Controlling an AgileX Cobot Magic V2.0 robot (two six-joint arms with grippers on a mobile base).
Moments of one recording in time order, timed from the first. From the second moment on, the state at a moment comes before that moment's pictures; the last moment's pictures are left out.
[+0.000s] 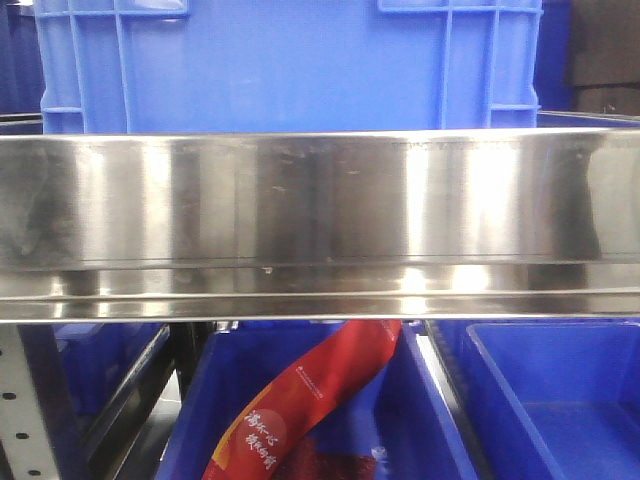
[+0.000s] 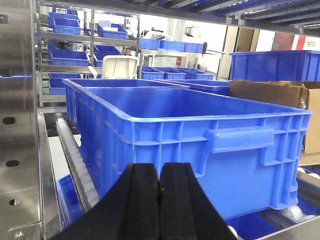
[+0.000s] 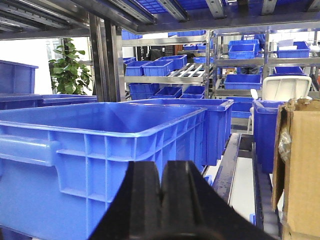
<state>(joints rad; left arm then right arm) -0.36 0.28 -0.49 -0.24 0.23 0.16 0.23 0.31 -0.40 0.14 0.04 -0.07</state>
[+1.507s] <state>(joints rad) -0.36 0.28 -0.49 -0.24 0.23 0.16 -0.02 0.00 0.00 0.06 -0.02 0.02</state>
